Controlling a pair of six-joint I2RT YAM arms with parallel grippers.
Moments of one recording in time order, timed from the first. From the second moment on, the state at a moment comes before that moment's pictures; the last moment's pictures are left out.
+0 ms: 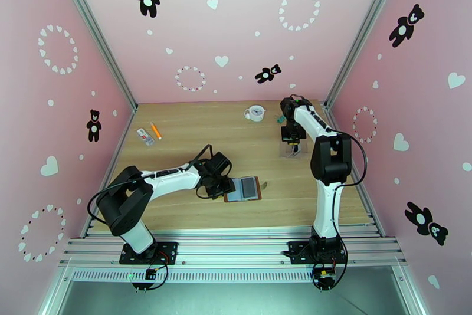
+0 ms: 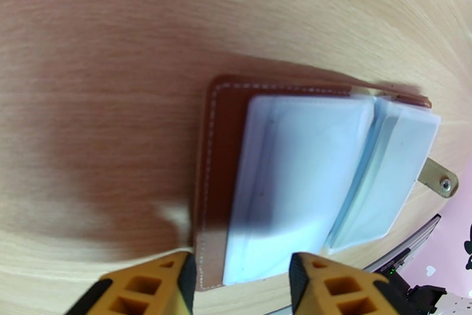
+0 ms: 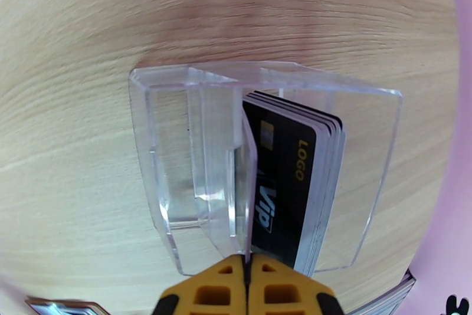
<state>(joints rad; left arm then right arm) -0.80 1.68 0.95 -0.48 0.25 -1.08 0.16 2.15 1.87 -1.26 0.19 0.27</state>
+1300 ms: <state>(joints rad) -0.80 1.62 0.90 -0.46 0.22 -1.10 0.41 2.11 1.81 -1.22 0.00 0.37</state>
